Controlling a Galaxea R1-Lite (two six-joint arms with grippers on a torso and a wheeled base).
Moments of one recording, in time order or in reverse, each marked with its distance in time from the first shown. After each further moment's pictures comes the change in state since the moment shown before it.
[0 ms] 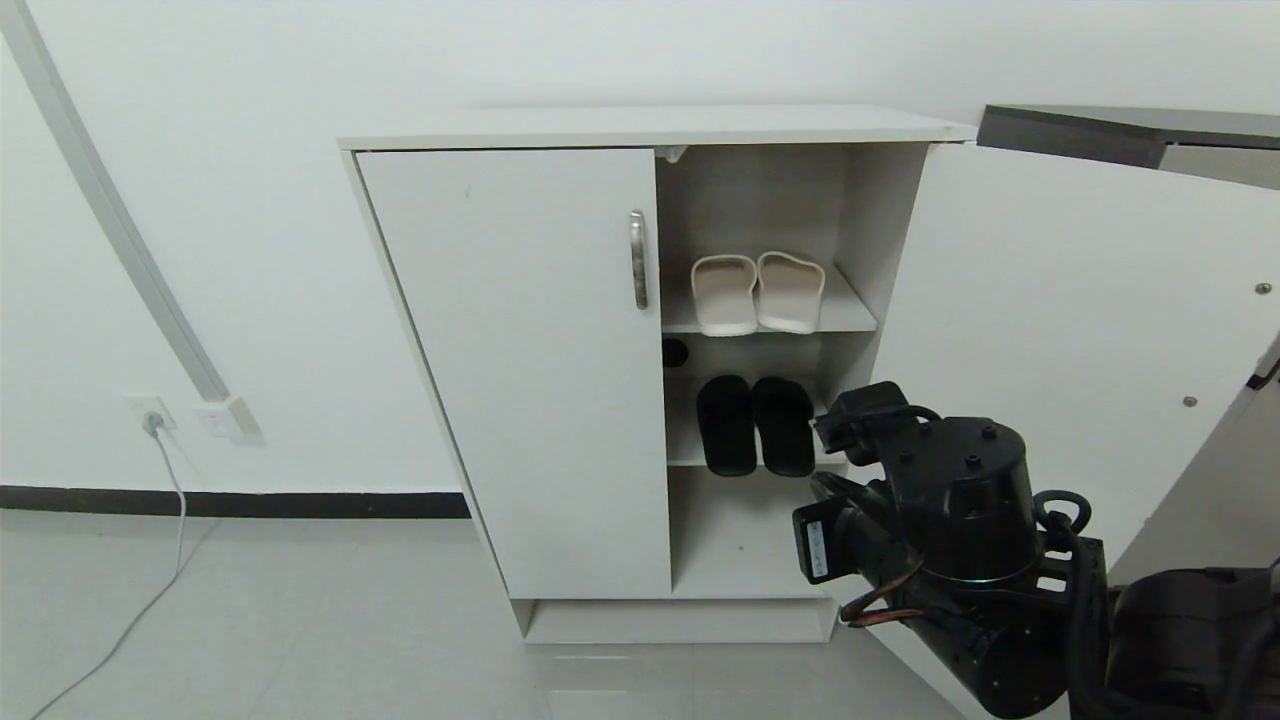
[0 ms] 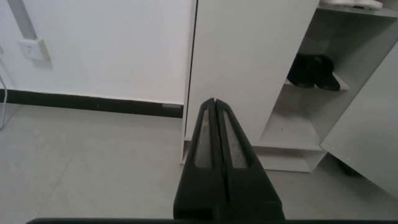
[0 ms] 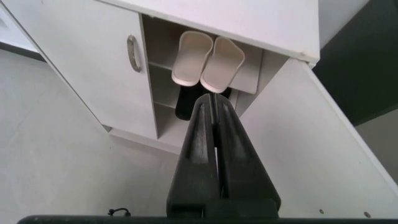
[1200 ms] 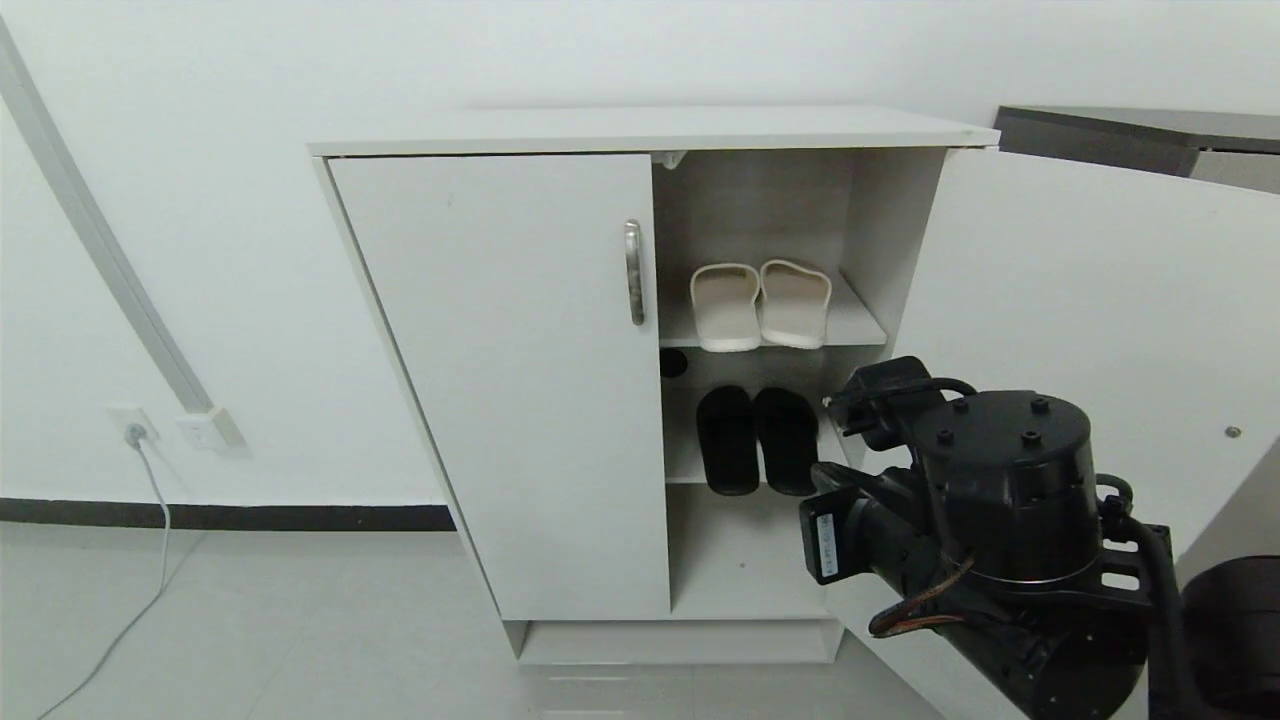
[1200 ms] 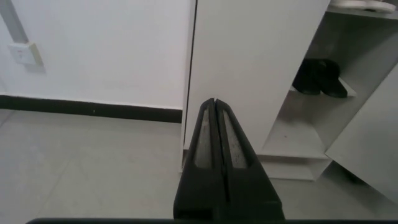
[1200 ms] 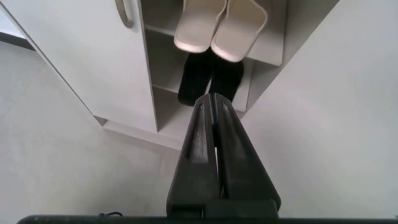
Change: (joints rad) left arm 0.000 0.000 0.000 0.000 -0.001 0.002; right arm 0.051 -0.093 -0.045 0.130 -0.010 0.030
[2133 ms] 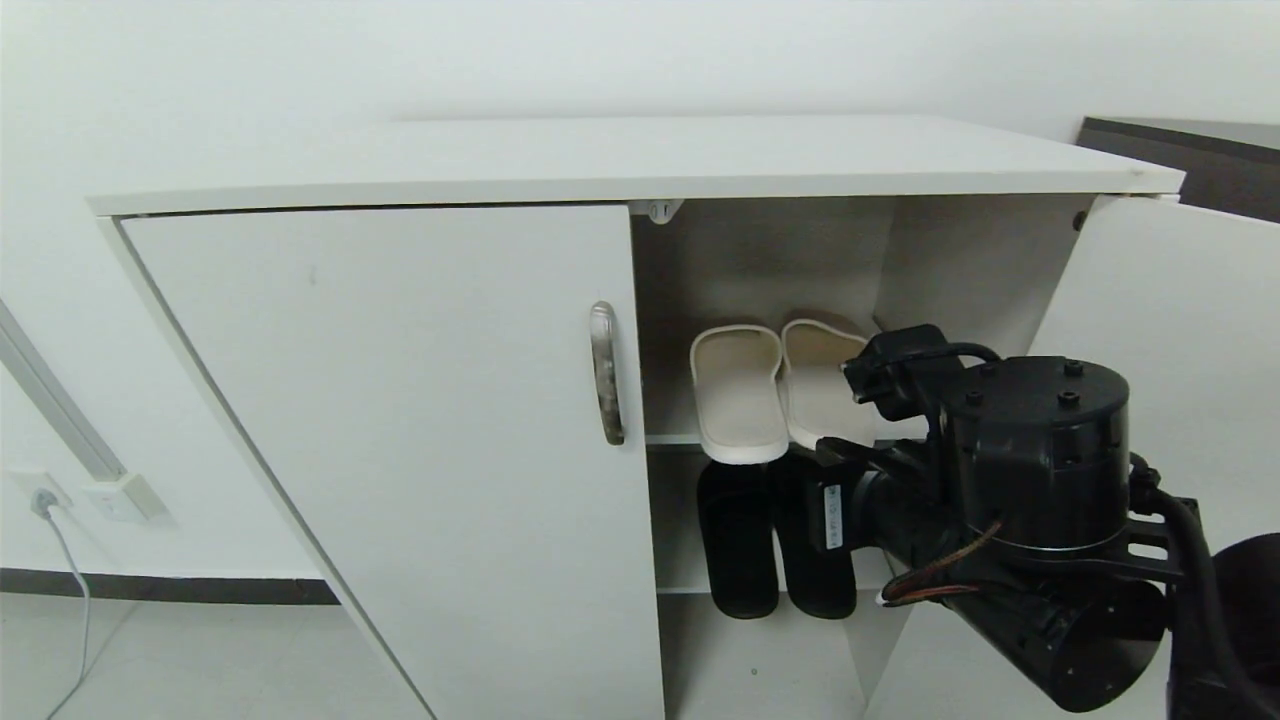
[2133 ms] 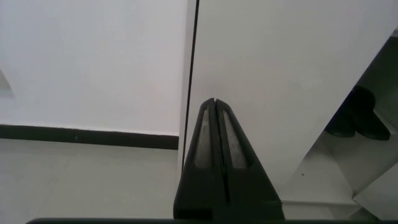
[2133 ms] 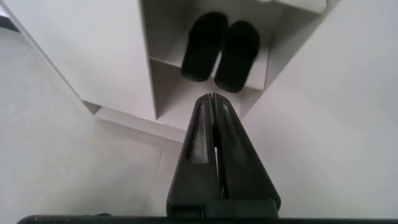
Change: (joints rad) left arm 0.000 0.000 0.000 0.000 0.002 0.000; right arm -0.001 -0.026 -0.034 0.008 -0.001 -0.005
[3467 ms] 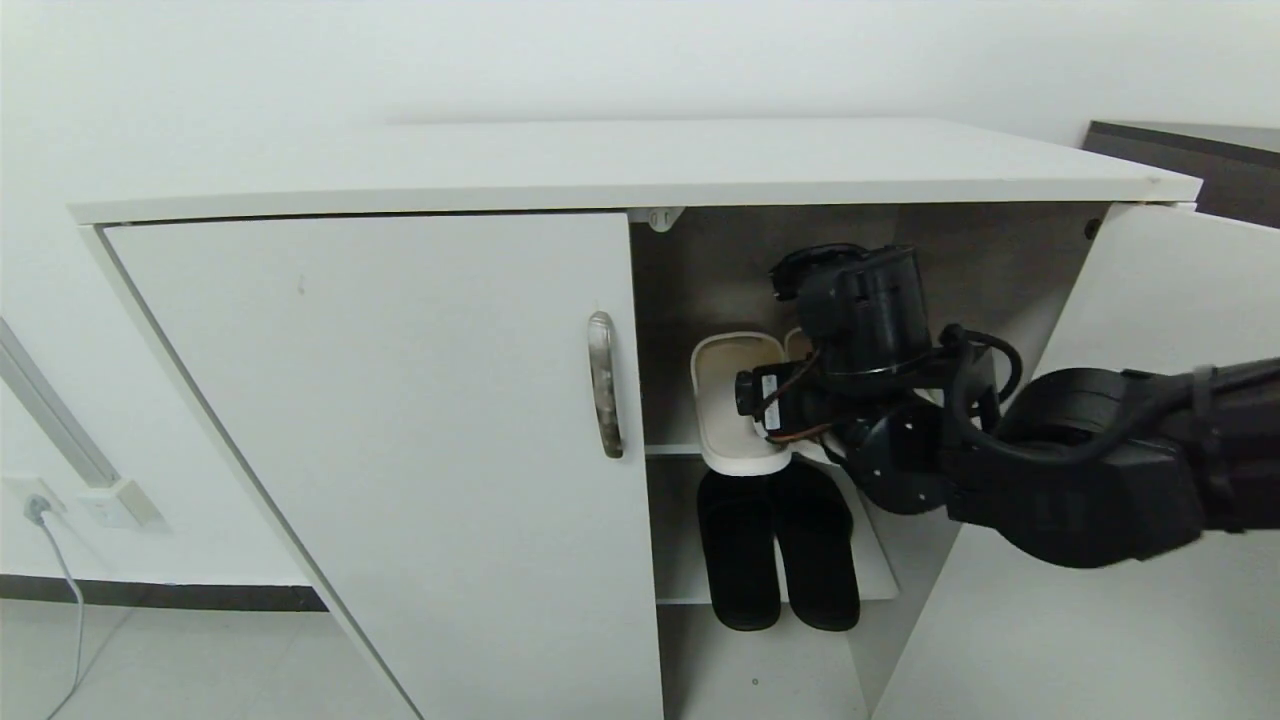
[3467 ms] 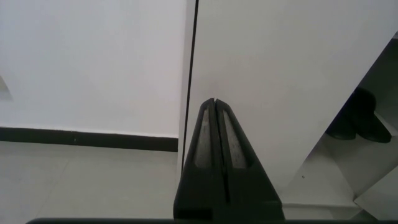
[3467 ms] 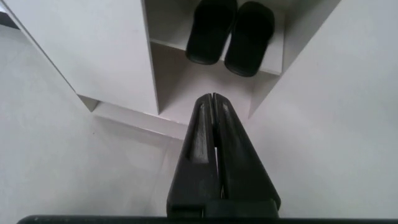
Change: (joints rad) left arm 0.000 0.000 0.000 0.000 0.000 0.001; right arm -0.101 0.222 -0.458 0.275 -0.091 0.005
